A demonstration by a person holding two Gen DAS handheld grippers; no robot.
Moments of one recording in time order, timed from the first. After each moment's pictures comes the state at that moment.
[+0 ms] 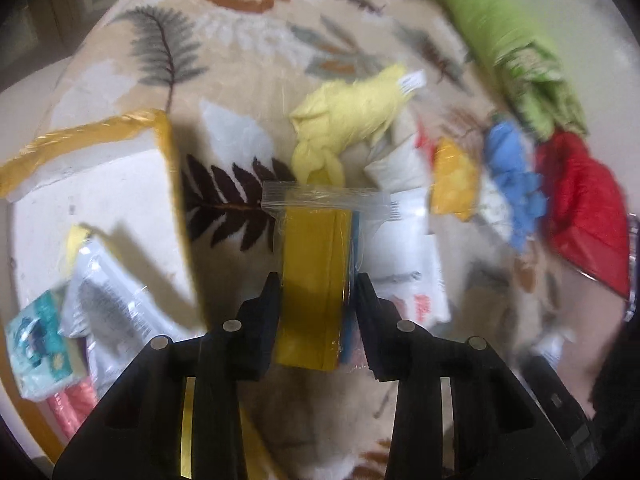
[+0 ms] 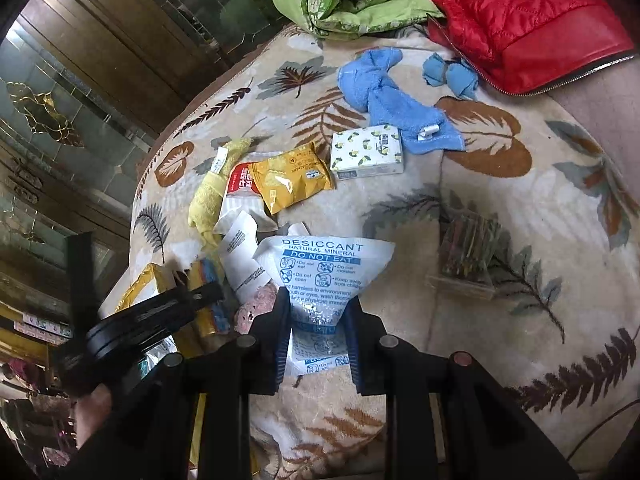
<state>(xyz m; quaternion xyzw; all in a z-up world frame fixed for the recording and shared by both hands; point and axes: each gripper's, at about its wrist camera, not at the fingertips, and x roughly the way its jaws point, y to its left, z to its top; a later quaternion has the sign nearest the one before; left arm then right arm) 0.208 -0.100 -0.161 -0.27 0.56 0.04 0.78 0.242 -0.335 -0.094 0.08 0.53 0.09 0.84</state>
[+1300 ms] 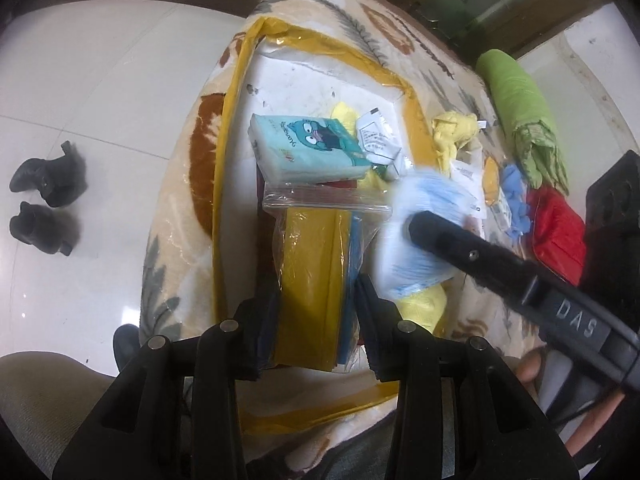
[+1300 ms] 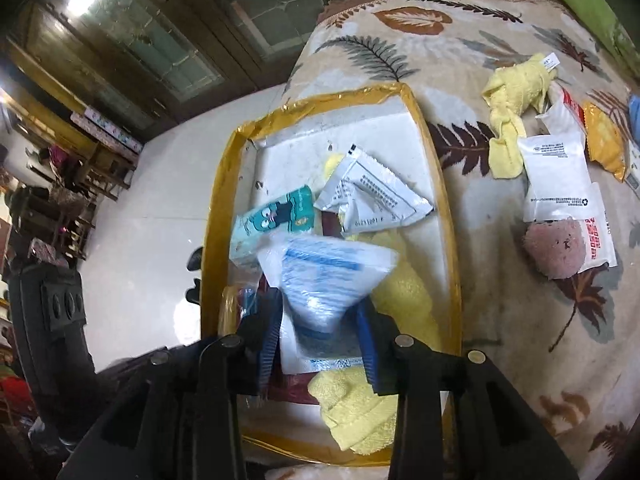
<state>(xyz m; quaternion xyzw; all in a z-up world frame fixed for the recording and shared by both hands) -0.006 -0.015 -0.159 -0.38 0.49 0.11 0.77 0.151 -0.148 -0.145 -0.11 0.59 0.36 0.72</state>
